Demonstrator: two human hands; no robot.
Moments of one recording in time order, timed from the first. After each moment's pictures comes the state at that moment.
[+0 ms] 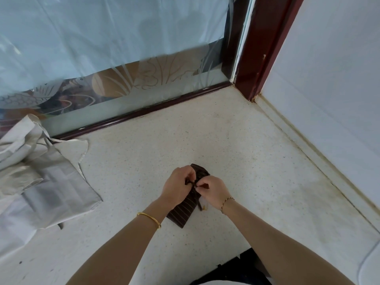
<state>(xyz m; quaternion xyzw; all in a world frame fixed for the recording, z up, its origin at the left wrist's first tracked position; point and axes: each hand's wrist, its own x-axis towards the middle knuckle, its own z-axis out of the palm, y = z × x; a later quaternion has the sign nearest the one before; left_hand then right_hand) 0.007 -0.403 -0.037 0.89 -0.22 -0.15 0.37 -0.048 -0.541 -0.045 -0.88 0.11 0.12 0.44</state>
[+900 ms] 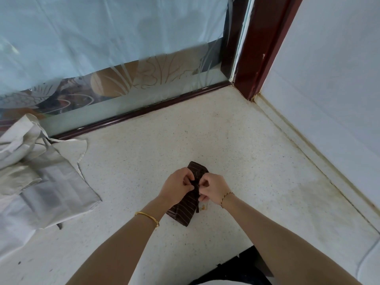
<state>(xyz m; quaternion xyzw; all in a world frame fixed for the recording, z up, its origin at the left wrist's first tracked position) 0.010 -0.400 -0.043 0.88 -0.19 -0.22 0.37 -0.042 -0.549 -0.046 -0.82 0.17 0.18 0.52</state>
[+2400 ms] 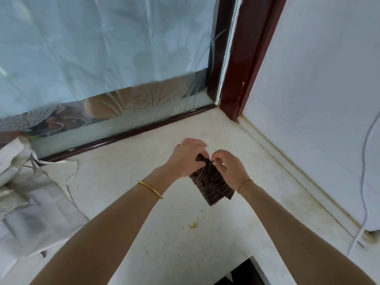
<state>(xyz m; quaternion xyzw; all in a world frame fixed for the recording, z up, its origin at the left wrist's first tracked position) 0.062 -0.463 0.076 0.89 -0.39 -0.08 0.21 -0.018 -0.614 0.040 -0.95 0.07 -0.06 0.31</state>
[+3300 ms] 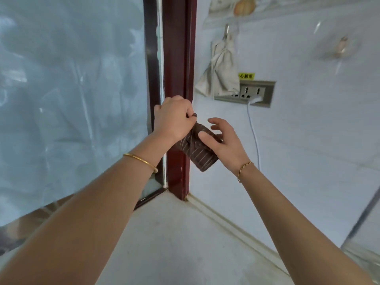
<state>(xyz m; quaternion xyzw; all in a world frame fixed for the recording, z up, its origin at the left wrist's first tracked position) 0.078 -0.596 0.371 0.79 -0.43 0.28 0.32 -0.038 -0.695 0.317 -0.82 0.11 -0.36 0.43</state>
